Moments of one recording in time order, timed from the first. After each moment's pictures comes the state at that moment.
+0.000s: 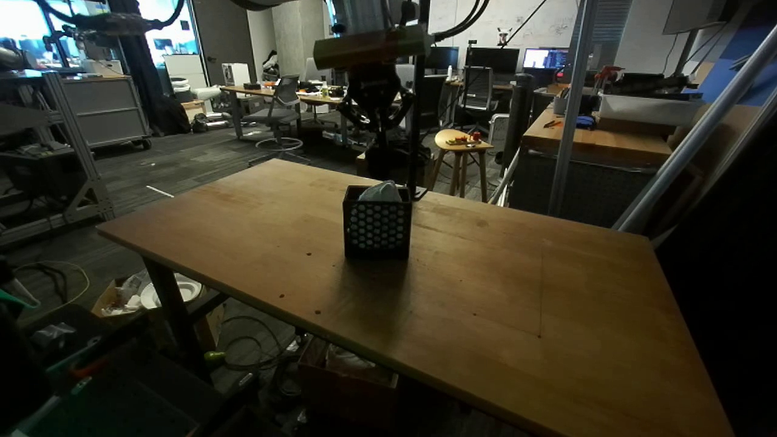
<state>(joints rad) -0.16 -0.08 -0.03 -2.31 -0.11 2.44 -0.59</state>
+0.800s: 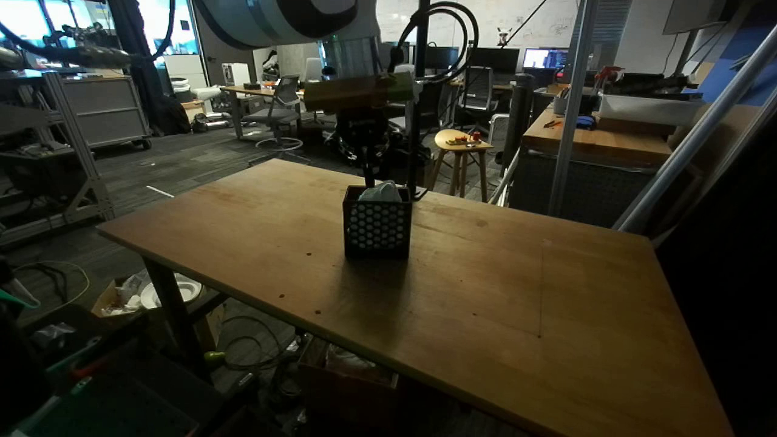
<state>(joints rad) -0.13 -0.05 -0.06 -2.41 -0.12 2.51 -0.62</state>
